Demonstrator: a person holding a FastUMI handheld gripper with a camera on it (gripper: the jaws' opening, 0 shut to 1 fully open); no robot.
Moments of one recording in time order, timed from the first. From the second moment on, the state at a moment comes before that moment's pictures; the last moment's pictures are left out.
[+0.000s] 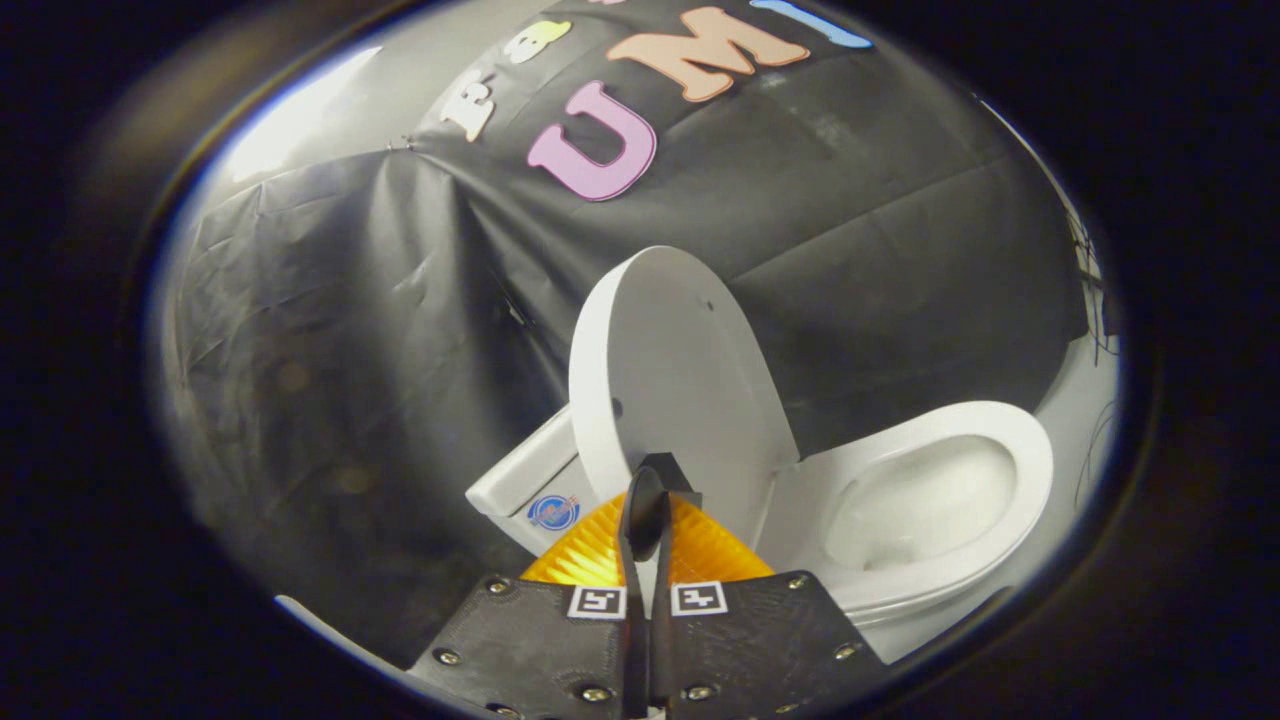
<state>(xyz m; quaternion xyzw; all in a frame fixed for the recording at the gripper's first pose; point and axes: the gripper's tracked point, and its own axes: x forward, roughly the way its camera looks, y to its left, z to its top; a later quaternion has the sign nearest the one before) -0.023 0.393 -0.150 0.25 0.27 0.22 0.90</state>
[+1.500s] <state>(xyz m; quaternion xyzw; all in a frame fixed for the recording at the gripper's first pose) -0.034 0.469 -0.162 0.08 0.23 0.25 0.94</state>
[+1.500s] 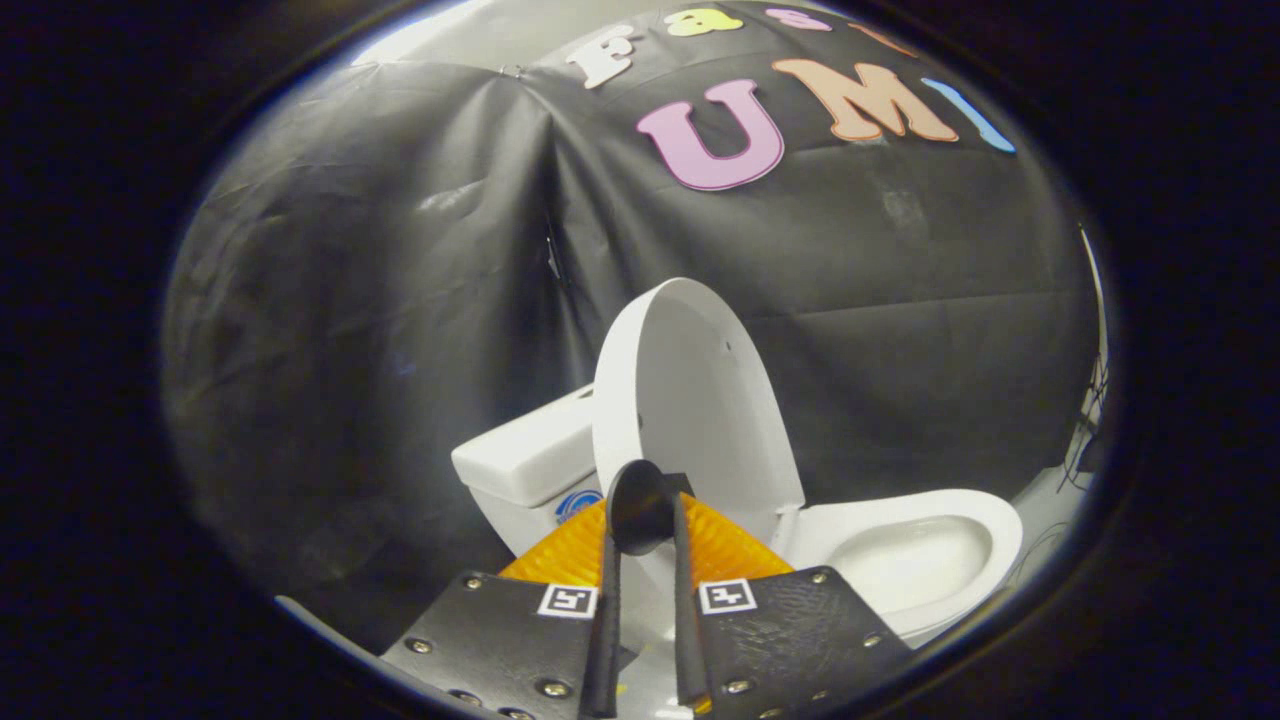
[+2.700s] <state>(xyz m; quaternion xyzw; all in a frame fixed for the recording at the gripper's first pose) -0.069 0.439 -0.116 0.06 0.19 0.23 0.95</state>
